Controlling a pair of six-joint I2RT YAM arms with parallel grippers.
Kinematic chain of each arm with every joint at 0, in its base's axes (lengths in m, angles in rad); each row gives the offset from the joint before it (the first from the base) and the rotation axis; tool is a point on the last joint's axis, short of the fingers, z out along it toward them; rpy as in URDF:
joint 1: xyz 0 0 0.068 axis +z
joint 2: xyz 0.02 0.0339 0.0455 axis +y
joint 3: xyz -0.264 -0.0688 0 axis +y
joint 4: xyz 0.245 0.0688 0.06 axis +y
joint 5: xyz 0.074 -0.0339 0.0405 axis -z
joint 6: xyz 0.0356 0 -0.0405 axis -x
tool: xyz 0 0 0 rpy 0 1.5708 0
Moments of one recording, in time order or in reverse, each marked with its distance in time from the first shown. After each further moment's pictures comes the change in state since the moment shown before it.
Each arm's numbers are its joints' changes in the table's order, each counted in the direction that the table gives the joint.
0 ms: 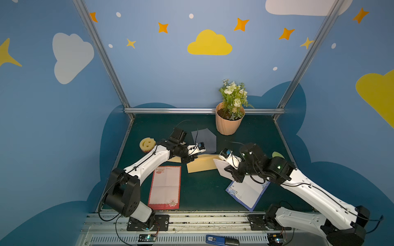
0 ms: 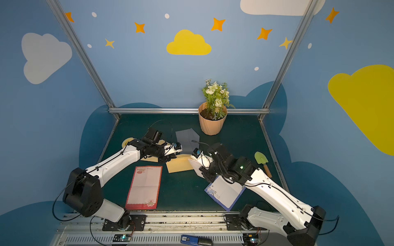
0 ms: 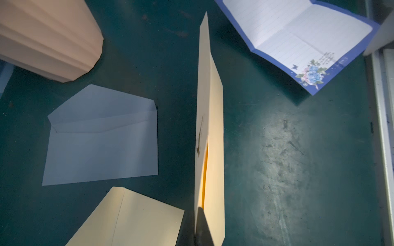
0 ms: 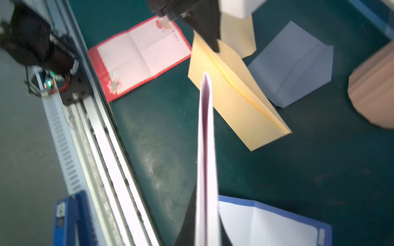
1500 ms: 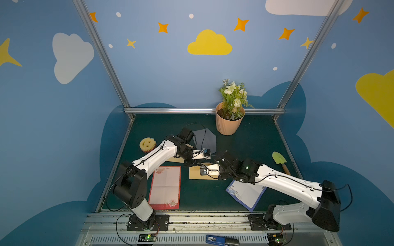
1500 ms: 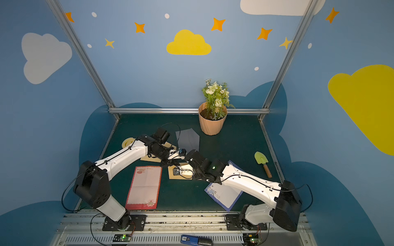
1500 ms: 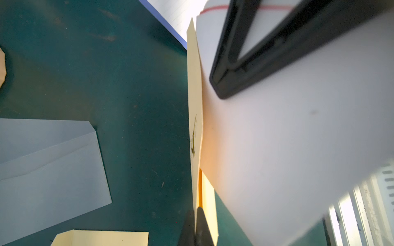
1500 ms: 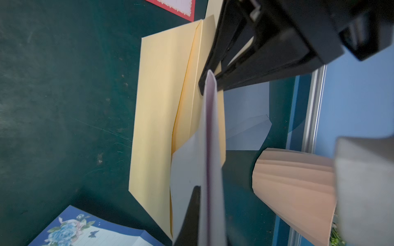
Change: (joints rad) left arm -0.068 0.112 -0.131 0.239 0.073 -0.154; right arm 0.126 0.290 0.019 -0.266 0.380 0.633
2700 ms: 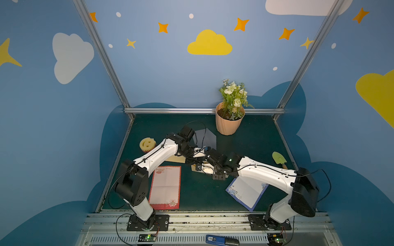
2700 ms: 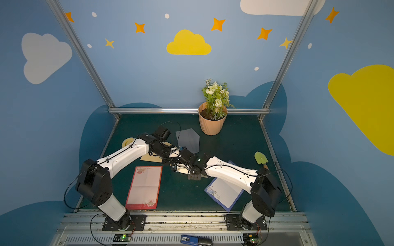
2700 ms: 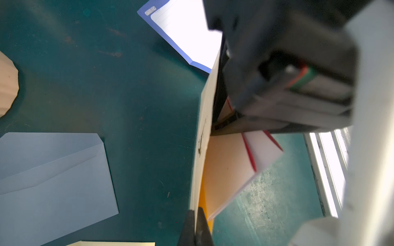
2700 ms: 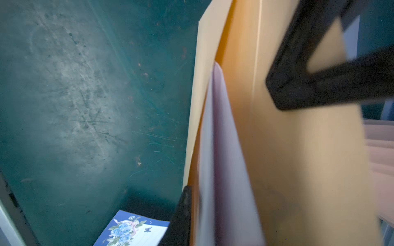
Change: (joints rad) left arm 0.002 0.029 -0.040 -0.008 0.038 0.000; right arm -0.030 0.233 -0.156 0.223 -0.061 -0.326
